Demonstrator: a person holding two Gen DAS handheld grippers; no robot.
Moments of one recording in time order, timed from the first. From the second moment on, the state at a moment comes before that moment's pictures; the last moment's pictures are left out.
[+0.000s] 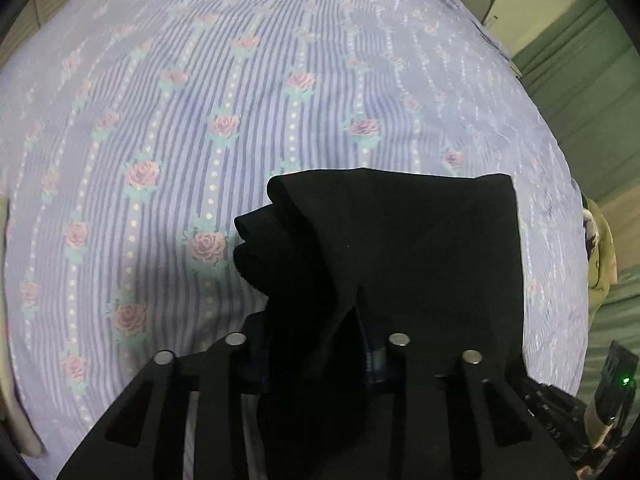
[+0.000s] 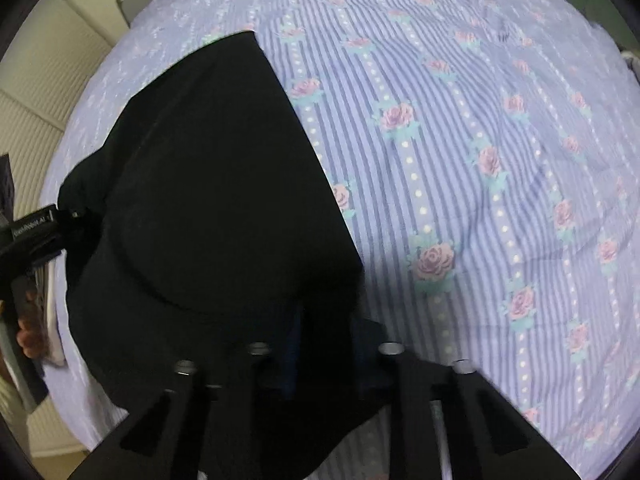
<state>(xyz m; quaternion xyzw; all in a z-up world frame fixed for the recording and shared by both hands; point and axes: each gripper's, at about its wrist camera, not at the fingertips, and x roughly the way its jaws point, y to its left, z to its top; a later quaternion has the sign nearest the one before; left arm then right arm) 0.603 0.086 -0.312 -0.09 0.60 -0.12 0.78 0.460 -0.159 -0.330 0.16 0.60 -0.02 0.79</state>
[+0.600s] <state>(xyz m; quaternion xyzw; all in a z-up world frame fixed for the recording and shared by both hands) 0.552 0.071 -0.174 -0.09 0.53 -0.13 0.84 0.413 -0.156 -0.186 0.13 0.49 0.06 0.86</state>
